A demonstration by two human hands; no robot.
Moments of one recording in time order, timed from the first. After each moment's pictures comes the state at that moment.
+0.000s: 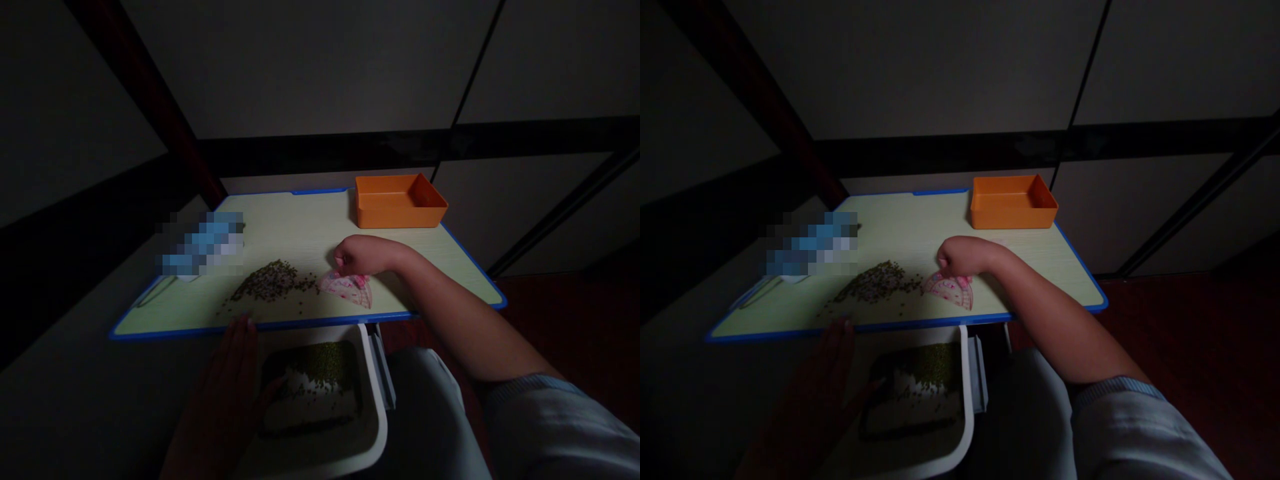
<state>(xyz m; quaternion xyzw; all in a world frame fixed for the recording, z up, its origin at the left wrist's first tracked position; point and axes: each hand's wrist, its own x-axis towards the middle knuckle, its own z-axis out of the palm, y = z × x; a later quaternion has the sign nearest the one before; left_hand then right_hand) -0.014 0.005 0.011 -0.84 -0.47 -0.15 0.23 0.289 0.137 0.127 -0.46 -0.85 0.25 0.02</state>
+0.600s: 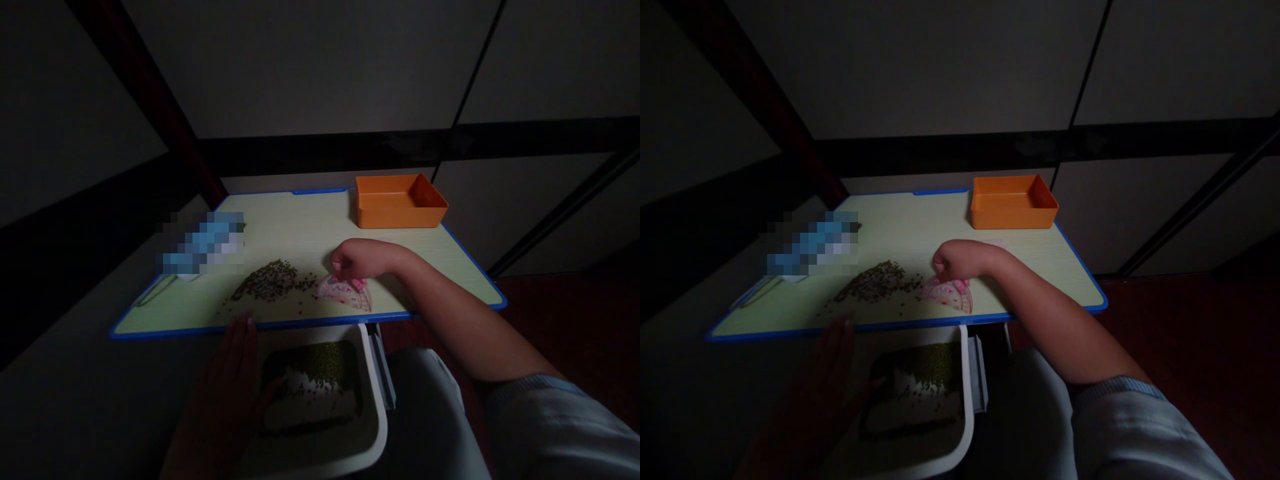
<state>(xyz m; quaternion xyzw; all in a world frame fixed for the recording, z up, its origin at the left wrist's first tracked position) -0.012 0.005 0.012 -0.84 -0.47 -0.14 0.24 0.284 0.133 0.127 -0.42 -0.85 0.30 0.02</state>
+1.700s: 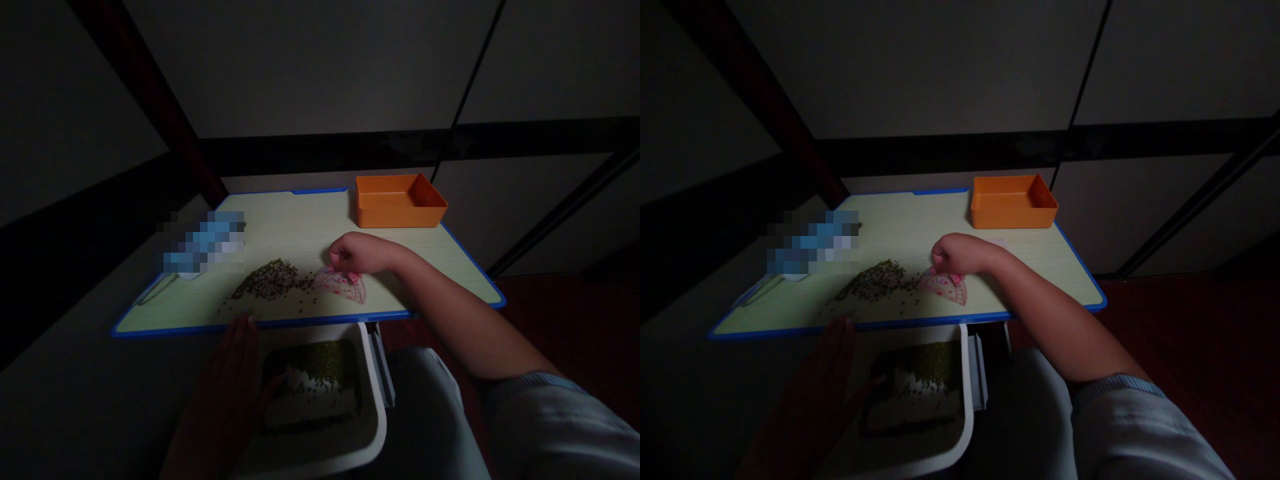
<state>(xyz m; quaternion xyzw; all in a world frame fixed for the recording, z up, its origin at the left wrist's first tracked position) -0.012 0.004 0.012 -0.84 -0.47 -0.15 0.22 0.282 0.130 0.133 -0.44 -0.84 0.30 0.08</state>
